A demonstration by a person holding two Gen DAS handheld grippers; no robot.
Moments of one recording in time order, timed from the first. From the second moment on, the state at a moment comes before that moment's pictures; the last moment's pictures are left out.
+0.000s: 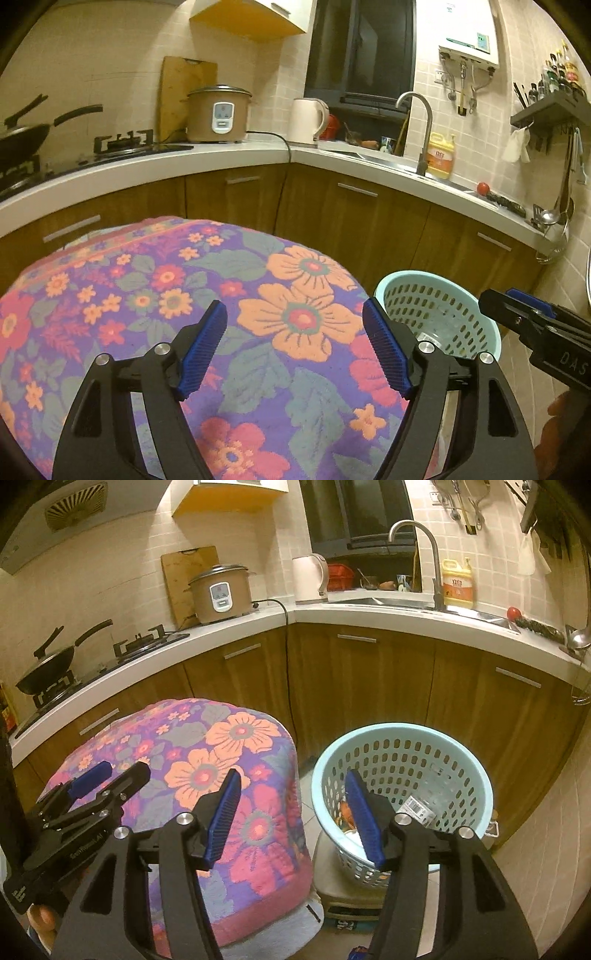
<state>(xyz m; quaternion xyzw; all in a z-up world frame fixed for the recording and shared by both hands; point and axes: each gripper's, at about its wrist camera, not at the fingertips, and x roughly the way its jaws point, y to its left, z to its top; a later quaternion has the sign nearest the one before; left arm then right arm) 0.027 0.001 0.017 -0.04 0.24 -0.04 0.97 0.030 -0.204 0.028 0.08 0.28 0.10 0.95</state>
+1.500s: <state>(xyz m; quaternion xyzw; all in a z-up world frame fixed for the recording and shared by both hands) 0.022 0.009 0.017 -0.02 0.22 0.01 0.97 0.012 -0.206 0.036 0.07 0.22 0.05 0.97</state>
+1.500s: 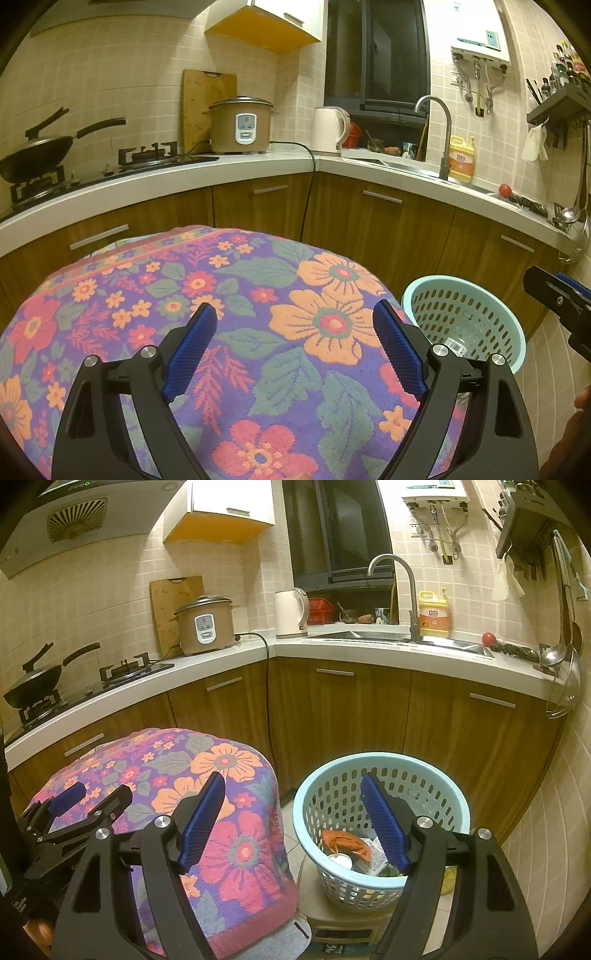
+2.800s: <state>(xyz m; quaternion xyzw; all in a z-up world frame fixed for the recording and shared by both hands) 0.027 0.023 0.015 -0.03 0.23 0.00 0.97 0.012 -0.205 0.035 0.07 0.22 0.05 0.97</state>
